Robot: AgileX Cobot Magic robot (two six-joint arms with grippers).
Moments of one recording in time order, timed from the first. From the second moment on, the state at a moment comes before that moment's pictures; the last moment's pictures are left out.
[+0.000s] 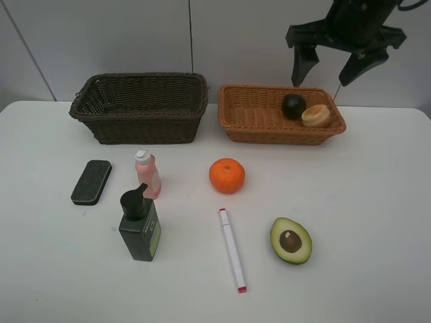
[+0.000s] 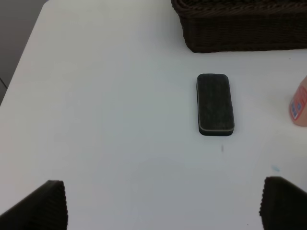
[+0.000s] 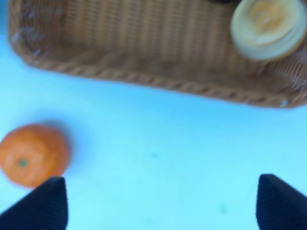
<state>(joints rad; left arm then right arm) -0.10 -0.01 -0.51 0.14 1.07 -0.11 0.37 1.71 -1.56 -0.08 1.21 0.23</state>
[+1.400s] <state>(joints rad) -0.10 -0.01 -0.51 0.14 1.07 -0.11 0.59 1.69 -0.71 0.13 0.62 0.25</state>
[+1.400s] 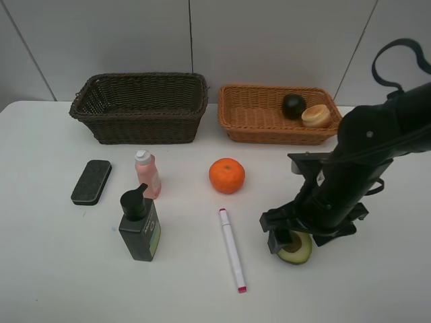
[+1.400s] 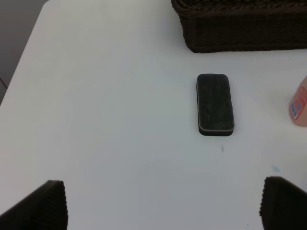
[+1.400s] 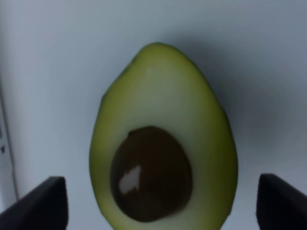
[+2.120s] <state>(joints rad) -0.10 -0.01 -0.51 0.14 1.07 -0.11 0.59 1.79 -0.72 0.13 0.54 0.25</state>
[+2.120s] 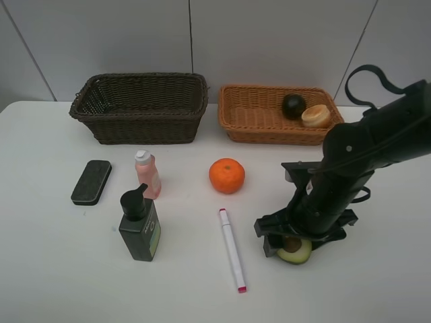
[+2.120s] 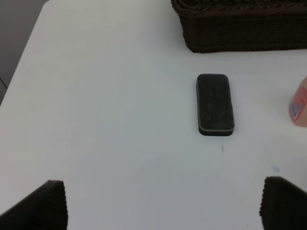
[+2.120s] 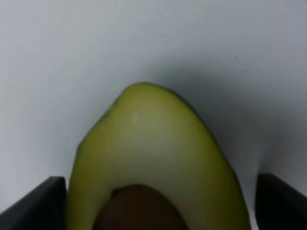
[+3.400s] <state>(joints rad) -0.10 -0.01 -0.51 0.14 1.07 -0.11 0.47 1.68 -1.12 -0.06 0.85 0.25</state>
